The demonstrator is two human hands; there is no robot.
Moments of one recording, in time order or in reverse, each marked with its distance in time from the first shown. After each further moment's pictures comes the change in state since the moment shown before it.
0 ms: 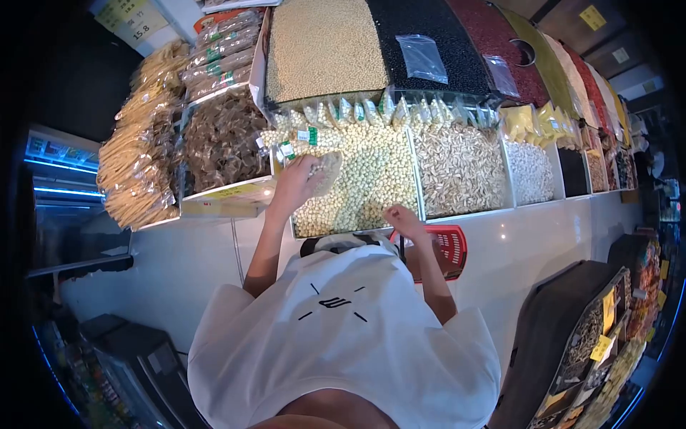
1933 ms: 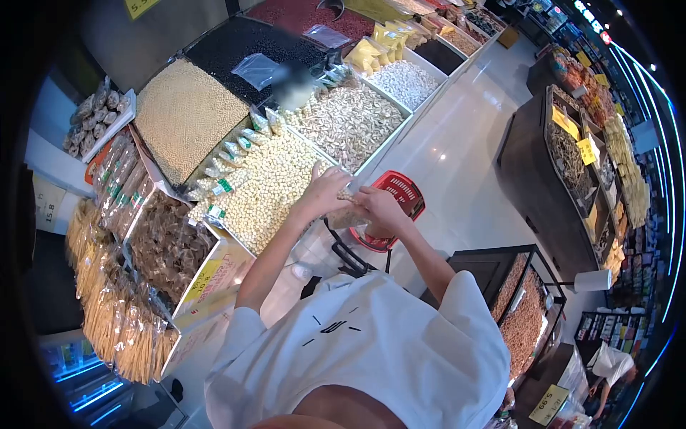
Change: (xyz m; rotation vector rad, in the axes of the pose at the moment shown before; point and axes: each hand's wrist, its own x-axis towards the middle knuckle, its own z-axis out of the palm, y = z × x) left_hand -0.010 0.114 0.108 -0.101 -0.565 0.862; right_hand -0.160 -0.076 0.025 -0.418 0.674 -0.106
